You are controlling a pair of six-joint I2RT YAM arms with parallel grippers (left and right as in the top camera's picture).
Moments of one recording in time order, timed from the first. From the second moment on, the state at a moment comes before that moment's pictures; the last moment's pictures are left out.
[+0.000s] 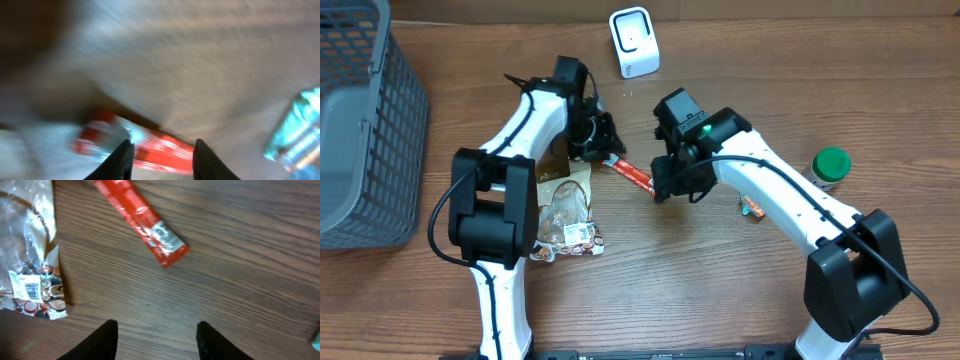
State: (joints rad) left arm -0.23 2.22 1.66 -0.90 0.51 -0.43; right arm 0.54 1.85 1.47 -1.03 -0.18 0.33
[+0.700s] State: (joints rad) left arm -0.39 2.23 1.86 -0.90 0.33 -0.42; right arm 0.49 1.85 1.35 -0.77 -0.44 0.58
